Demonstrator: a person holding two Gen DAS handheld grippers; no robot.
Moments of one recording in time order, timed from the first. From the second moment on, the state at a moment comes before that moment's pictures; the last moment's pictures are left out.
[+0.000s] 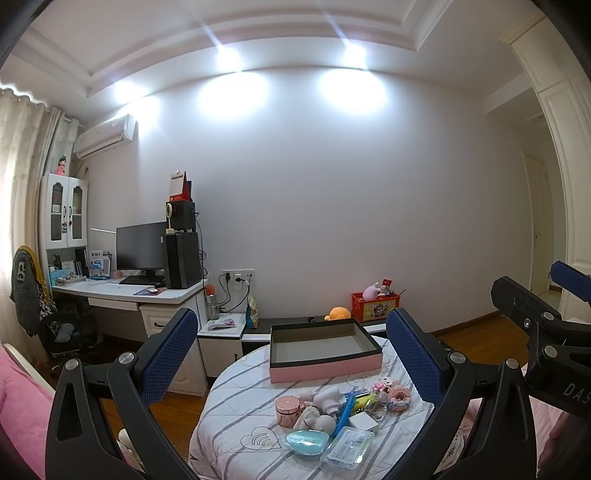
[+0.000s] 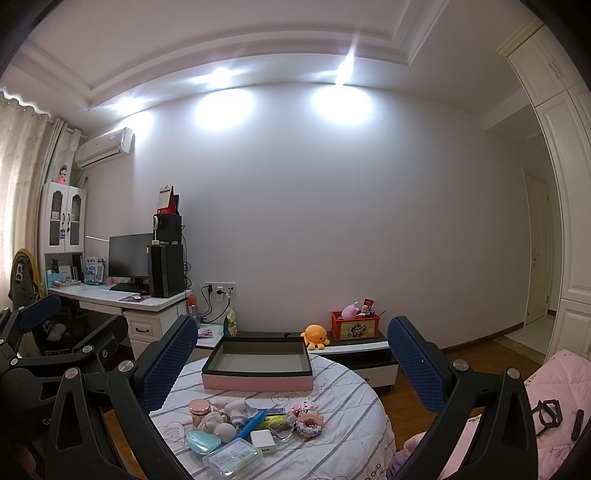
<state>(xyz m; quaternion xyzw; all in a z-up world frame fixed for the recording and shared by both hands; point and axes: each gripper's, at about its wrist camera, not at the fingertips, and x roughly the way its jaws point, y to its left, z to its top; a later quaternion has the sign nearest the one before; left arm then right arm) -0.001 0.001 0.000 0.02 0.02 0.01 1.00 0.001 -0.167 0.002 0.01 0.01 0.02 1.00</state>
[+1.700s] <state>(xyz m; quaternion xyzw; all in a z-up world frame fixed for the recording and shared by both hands) 0.118 0.035 -0.202 0.02 0.29 0.00 0.96 0.119 -0.186 -0.169 0.00 0.27 0.08 0.96</state>
